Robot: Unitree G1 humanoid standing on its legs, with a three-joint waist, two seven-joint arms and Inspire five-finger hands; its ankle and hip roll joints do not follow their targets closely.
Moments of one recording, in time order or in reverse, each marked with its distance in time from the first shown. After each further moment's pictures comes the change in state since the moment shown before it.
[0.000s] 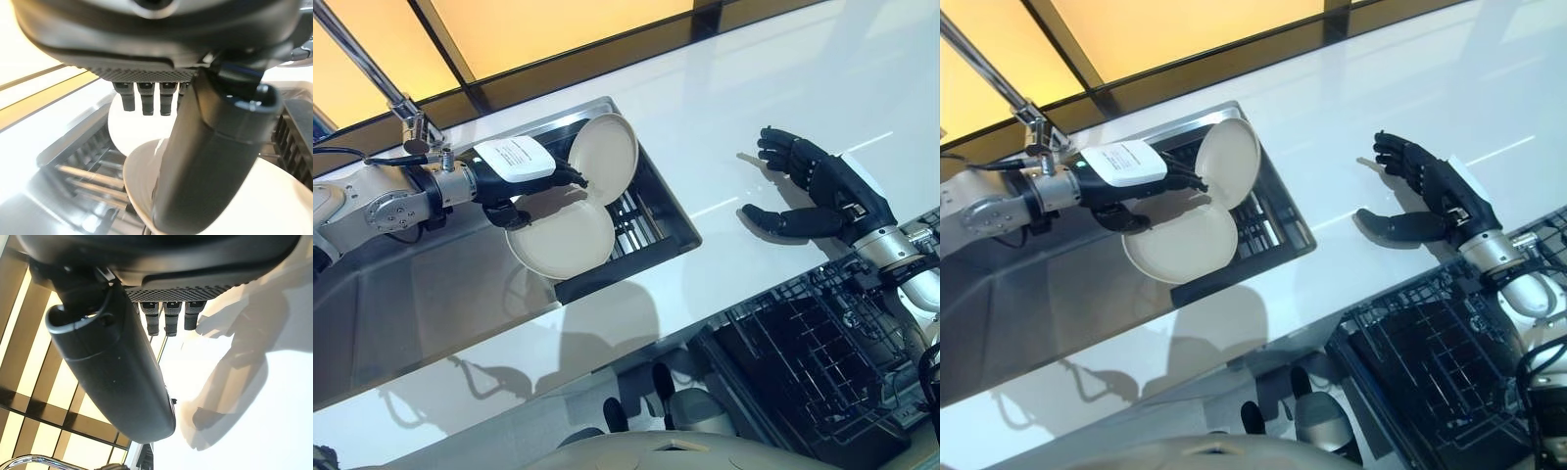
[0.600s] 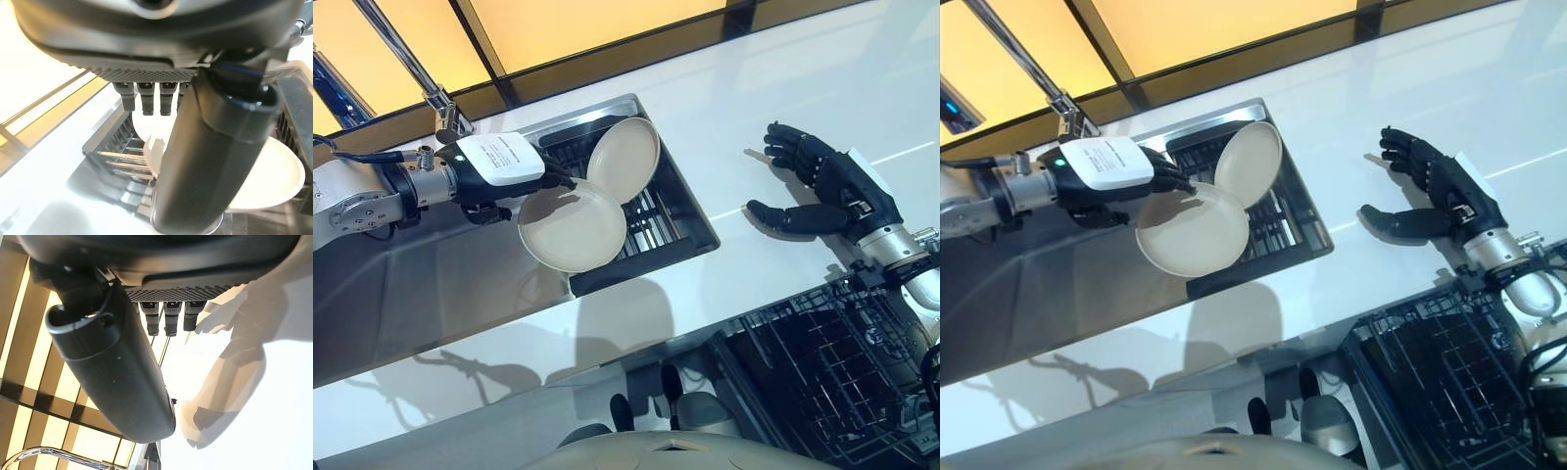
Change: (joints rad) left arm 0.070 0.100 0.108 -0.103 0.058 -0.035 0.003; right arm -0.001 0.000 -0.020 -0.001 0.003 0.010 -0.006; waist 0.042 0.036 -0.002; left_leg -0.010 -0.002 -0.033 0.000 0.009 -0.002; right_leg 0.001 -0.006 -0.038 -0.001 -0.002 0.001
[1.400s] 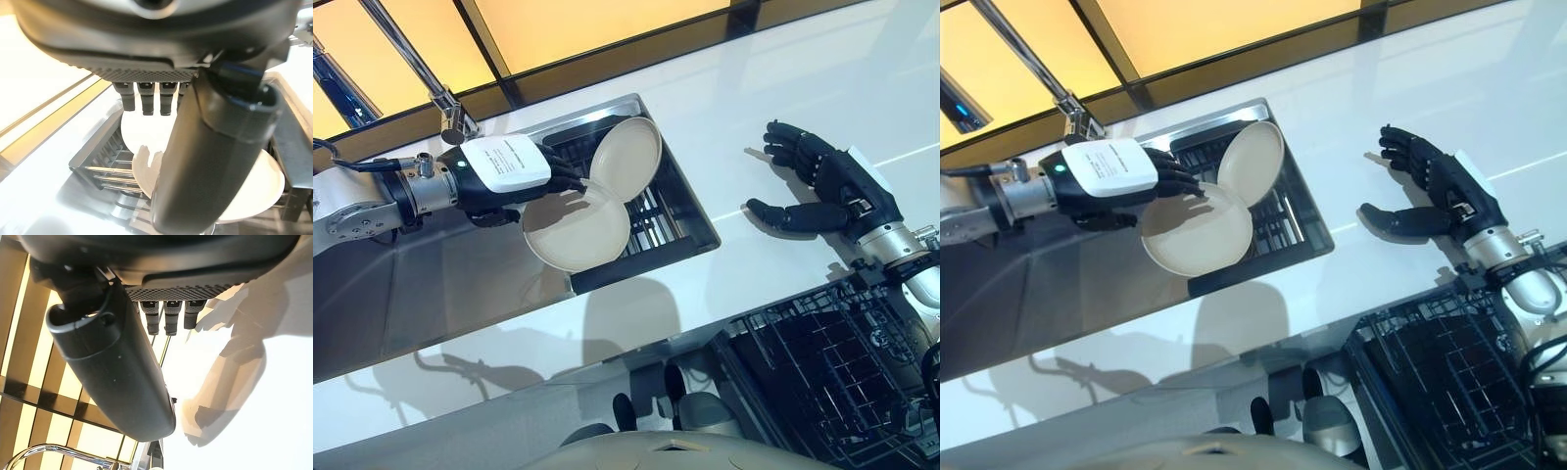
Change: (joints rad) left arm 0.091 0.000 0.089 -0.036 0.031 -0.064 0.069; right arm -0.008 0.000 -0.003 -0.007 0.001 0.015 0.020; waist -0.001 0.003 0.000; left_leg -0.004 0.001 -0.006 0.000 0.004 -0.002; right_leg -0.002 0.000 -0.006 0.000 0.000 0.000
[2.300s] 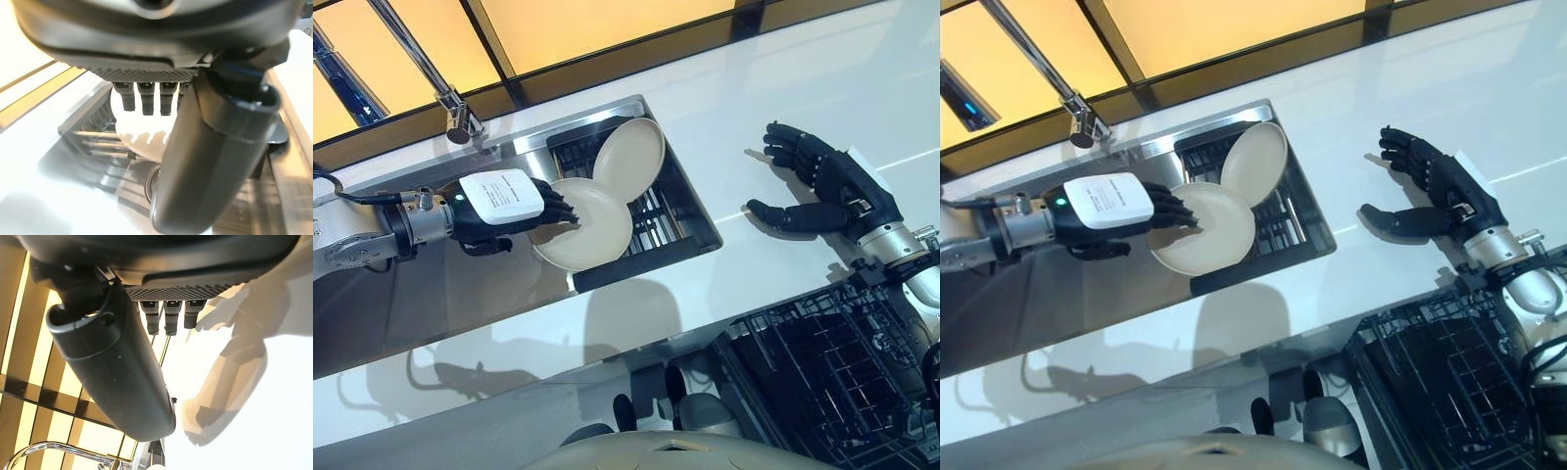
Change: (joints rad) left arm 0.186 -0.010 0.102 0.011 0.070 -0.047 0.013; right arm 0.000 0.000 -0.002 0.000 0.000 0.012 0.002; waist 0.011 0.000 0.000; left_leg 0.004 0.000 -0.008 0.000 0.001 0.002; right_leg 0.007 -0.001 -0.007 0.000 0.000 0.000
